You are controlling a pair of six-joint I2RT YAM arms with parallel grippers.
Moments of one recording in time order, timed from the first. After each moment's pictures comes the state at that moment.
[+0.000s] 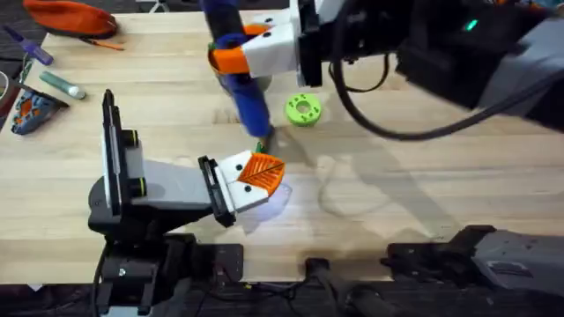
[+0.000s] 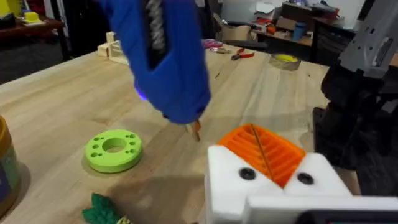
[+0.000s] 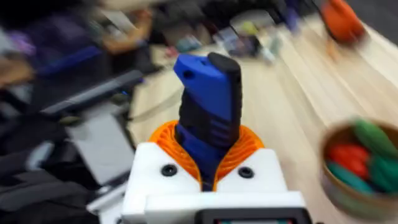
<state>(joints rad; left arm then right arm) -0.01 0.01 0.02 -0.13 1.16 0.01 0.62 1.43 1.10 0.11 -0.90 0.07</state>
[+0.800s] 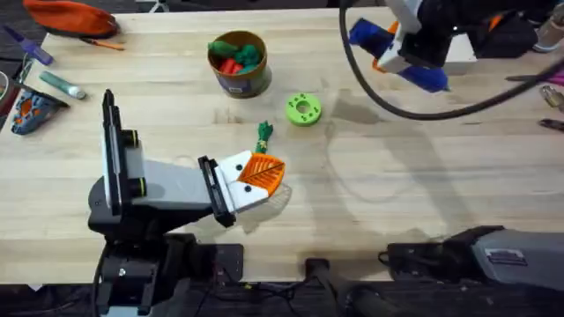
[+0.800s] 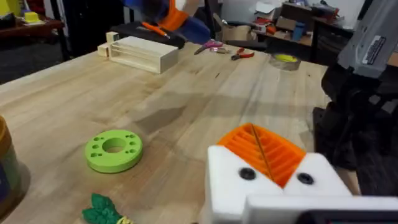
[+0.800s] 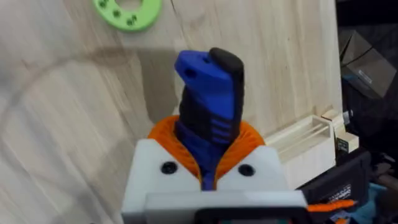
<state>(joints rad) -0.01 0.01 0.02 -0.13 1.16 0.01 0.31 1.48 1.45 -1.02 -0.04 -0.98</state>
